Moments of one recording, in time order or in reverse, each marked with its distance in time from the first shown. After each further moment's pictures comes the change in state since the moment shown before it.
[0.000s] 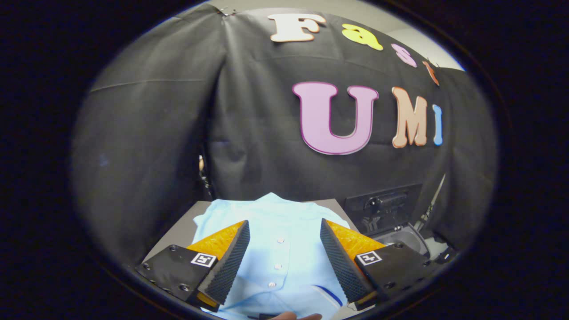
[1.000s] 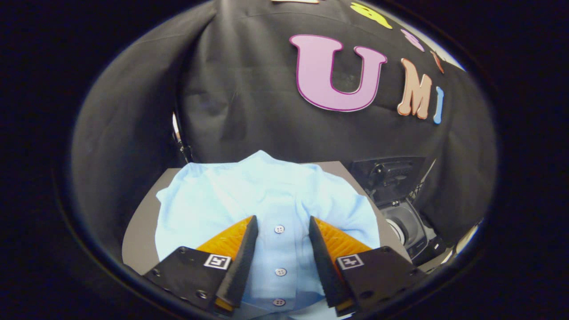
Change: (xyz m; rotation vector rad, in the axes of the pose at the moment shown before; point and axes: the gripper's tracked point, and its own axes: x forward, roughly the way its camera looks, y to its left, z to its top) arm 0.037 0.008 -0.051 -0.067 0.220 -0.081
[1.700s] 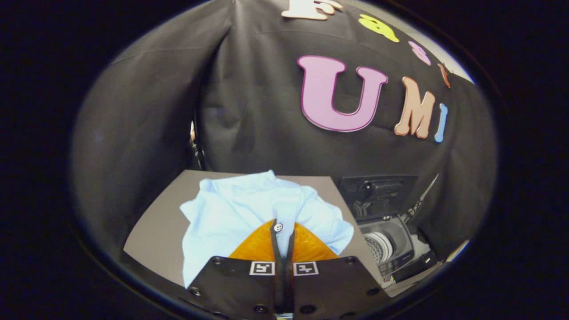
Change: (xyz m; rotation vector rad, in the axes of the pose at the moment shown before) arm -0.060 -0.041 0.028 -0.054 -0.115 0.018
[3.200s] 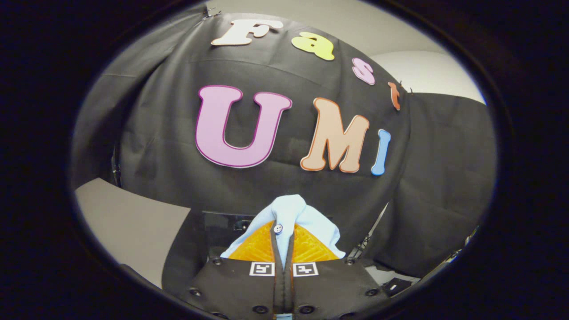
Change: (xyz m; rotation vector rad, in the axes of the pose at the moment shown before) arm 0.038 -0.280 0.012 -0.039 -0.296 -0.298
